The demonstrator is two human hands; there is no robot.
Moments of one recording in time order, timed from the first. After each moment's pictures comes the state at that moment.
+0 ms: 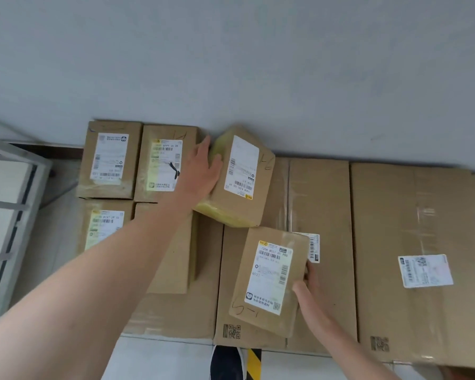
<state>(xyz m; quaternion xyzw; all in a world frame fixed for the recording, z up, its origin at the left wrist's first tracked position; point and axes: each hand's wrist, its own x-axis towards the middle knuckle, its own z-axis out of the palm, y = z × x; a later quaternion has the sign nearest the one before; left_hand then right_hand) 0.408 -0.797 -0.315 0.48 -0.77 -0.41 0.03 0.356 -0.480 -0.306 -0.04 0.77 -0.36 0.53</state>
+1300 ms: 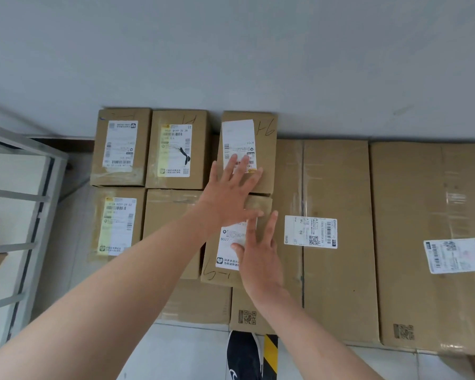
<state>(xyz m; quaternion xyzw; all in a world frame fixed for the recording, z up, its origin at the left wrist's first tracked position) 0.431 -0.740 -0.343 0.20 -0.95 -0.05 -0.22 0.429 -0.575 -0.341 -0.36 0.86 -0.08 0.35</state>
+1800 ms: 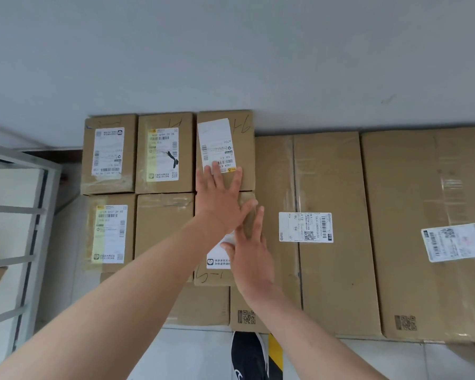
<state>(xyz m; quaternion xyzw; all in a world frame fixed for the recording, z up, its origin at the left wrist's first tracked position) 0.421 -0.713 -0.333 0.32 -0.90 0.02 -0.29 0.429 -0.579 -0.347 -0.36 0.86 -0.15 0.34</state>
